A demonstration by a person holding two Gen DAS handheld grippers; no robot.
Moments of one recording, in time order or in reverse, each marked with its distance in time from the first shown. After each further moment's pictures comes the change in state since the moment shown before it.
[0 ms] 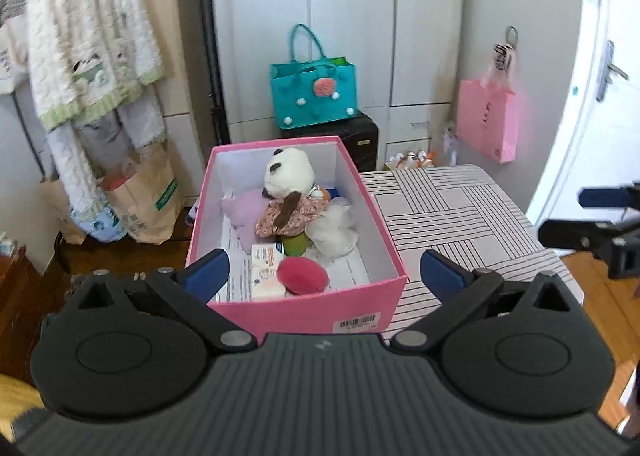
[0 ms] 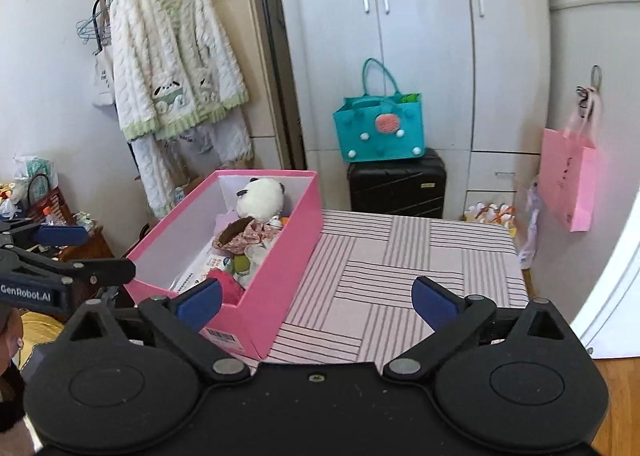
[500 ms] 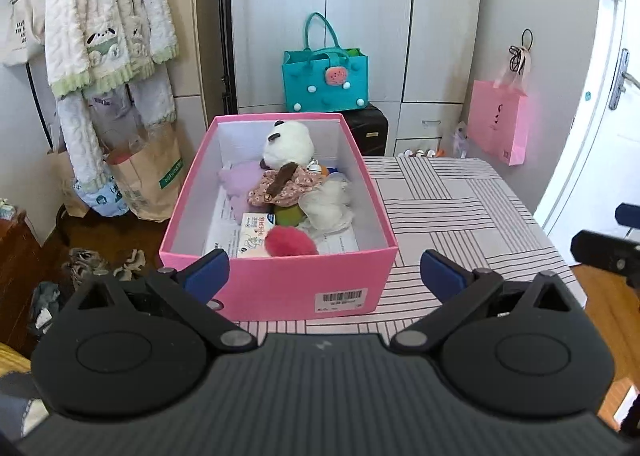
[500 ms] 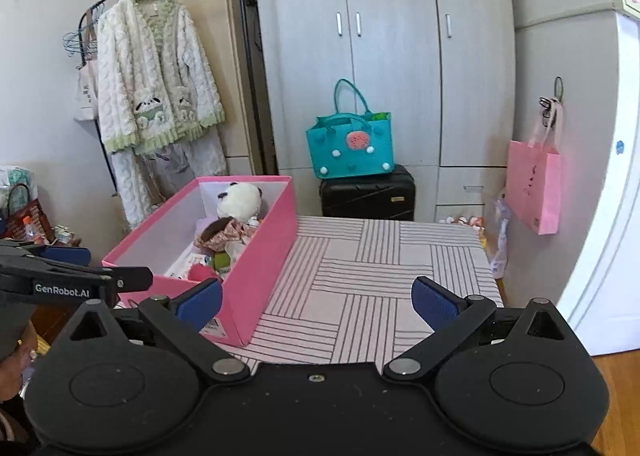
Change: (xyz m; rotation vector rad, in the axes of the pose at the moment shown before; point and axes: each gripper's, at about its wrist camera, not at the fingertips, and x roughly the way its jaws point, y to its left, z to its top) left arm 0.008 -0.016 -0.031 -0.062 0.002 0.025; right arm -0.030 0.007 -0.042 0.009 -0.090 -0.095
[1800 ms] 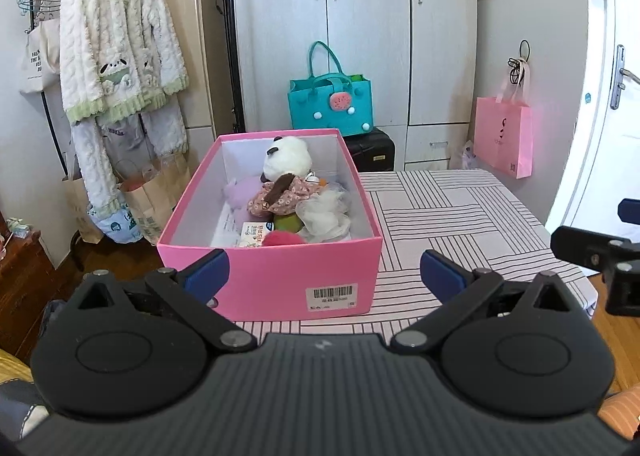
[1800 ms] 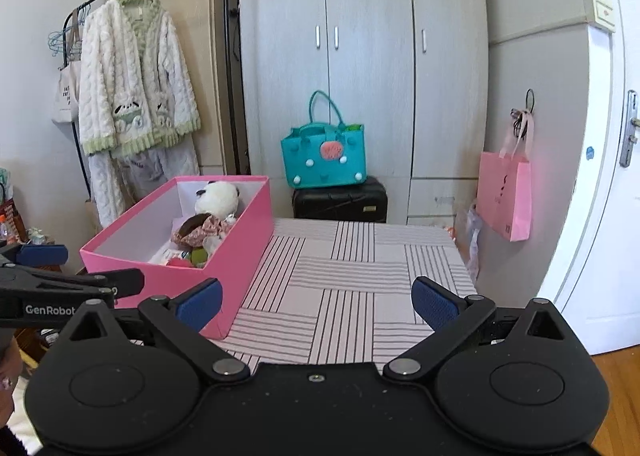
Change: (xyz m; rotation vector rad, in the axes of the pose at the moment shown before) left arm -0.011 -0.027 -0.032 0.044 -0.112 0.062; right arm -0.011 0.007 -0.032 -0.015 -0.058 -0.099
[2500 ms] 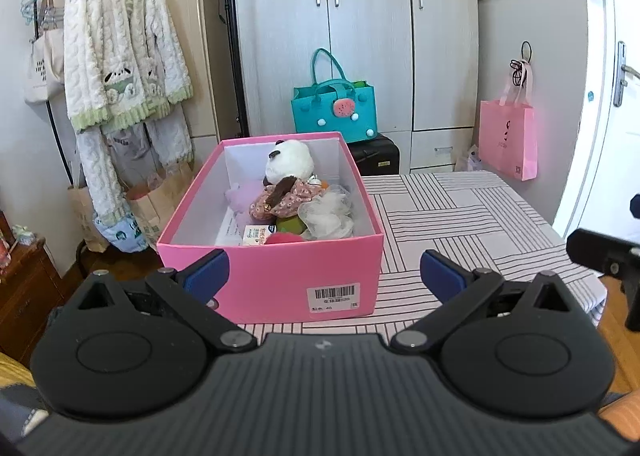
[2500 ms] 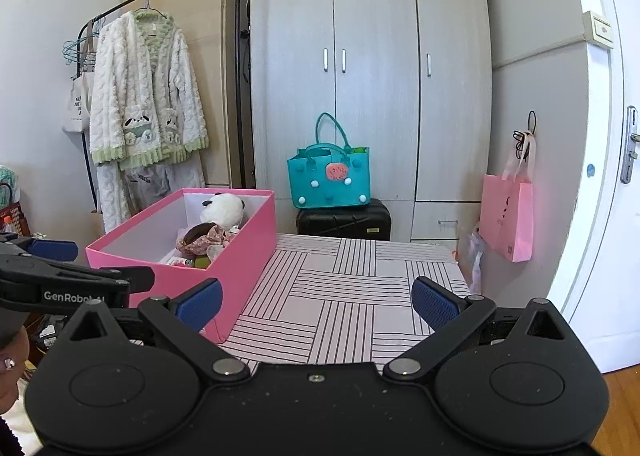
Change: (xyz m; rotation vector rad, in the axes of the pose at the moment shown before) left arm 0.001 -0.008 -0.009 0.024 -0.032 0.026; right arm -0.010 -0.002 -0.018 -0.026 -0.085 0.015
